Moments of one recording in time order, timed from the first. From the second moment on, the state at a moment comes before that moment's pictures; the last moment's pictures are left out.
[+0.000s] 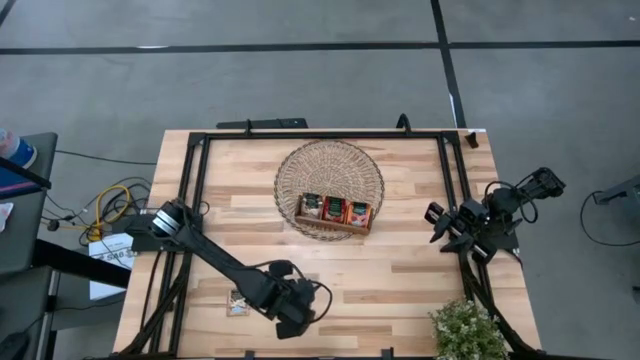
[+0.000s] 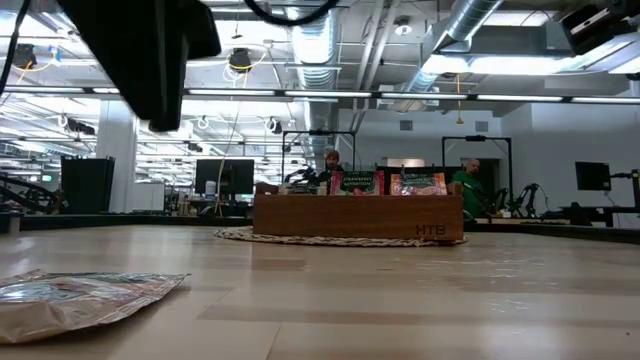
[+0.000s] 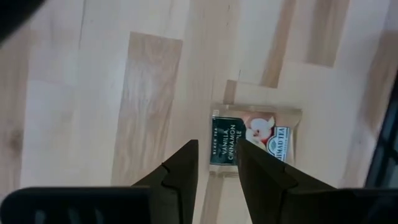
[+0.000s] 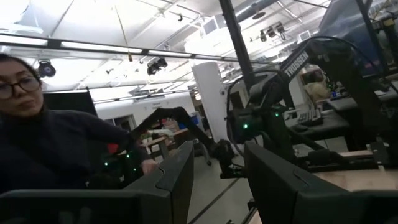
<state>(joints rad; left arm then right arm) -0.58 2.00 1.63 -0.96 -0.19 -0.75 0.47 0.06 0.09 0.32 -0.11 0.31</state>
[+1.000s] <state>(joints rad) -0.58 2.12 1.63 -0.93 -0.09 -0.73 0.47 0.06 0.09 0.33 -0.16 0.32</state>
